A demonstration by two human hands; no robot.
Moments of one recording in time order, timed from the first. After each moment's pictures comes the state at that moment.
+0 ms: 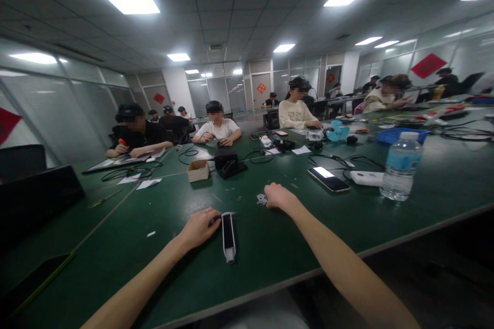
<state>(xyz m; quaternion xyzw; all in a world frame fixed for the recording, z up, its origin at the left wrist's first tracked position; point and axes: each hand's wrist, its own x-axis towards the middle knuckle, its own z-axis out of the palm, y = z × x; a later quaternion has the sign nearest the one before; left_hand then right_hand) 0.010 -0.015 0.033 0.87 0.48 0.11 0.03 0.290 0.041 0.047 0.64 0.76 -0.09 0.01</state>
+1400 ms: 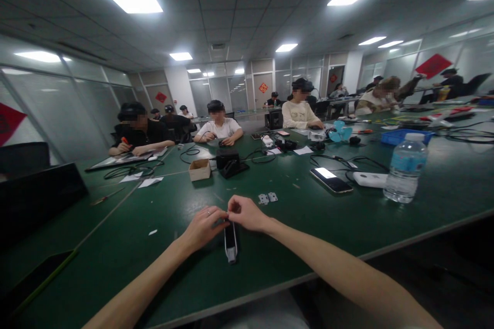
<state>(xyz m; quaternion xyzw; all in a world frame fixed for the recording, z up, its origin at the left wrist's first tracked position) 0.012 -0.017 0.026 0.91 0.33 0.22 -0.09 0.204 0.002 0.020 0.33 0.77 -0.36 -0.41</state>
